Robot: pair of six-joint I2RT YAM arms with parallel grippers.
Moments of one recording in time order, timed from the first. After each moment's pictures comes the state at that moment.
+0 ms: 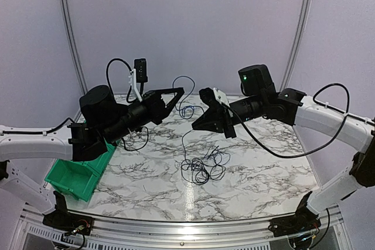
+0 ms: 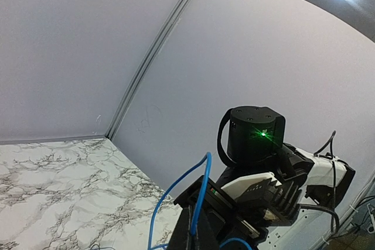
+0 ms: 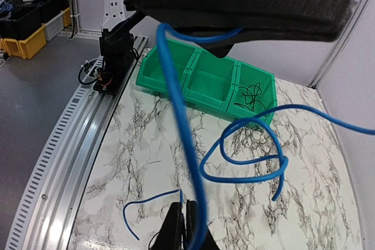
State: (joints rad) left arm -1.07 1.33 0.95 0.59 -0.07 -0.55; right arm 0.79 1.41 1.26 -0.38 -0.76 -0.58
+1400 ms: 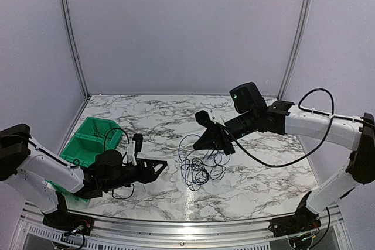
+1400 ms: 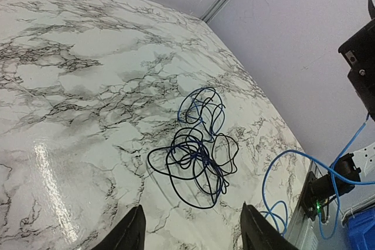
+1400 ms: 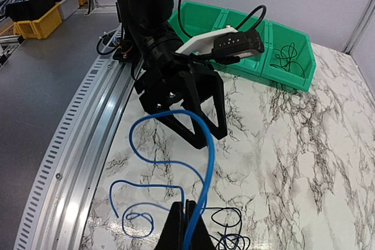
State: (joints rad) left arm -1.08 1.45 0.34 0.83 -0.16 -0.72; right arm 0.78 1.45 1.13 -0.38 -0.80 -0.60
